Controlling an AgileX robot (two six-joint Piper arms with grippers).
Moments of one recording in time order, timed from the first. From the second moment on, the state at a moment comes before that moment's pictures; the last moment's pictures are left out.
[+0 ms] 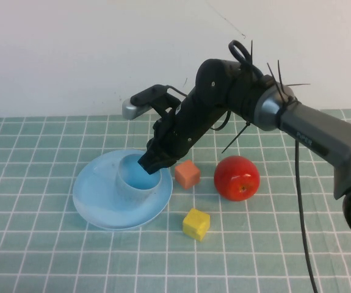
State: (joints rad) right arm 0.60 2.43 -2.19 0.47 1.03 -0.47; left arm -0.01 -0.01 0.02 -0.13 0.38 -0.04
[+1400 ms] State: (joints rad) right arm 0.60 1.88 -2.16 0.06 1.30 -0.29; left arm -0.01 -0.01 0.02 -0.13 0.38 -0.04
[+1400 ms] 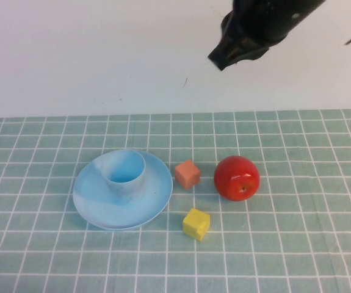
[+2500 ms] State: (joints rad) right arm 0.60 0.98 -1.19 -0.03 1.28 -0.10; left arm -0.01 -0.01 0.02 -0.13 0.38 -0.04
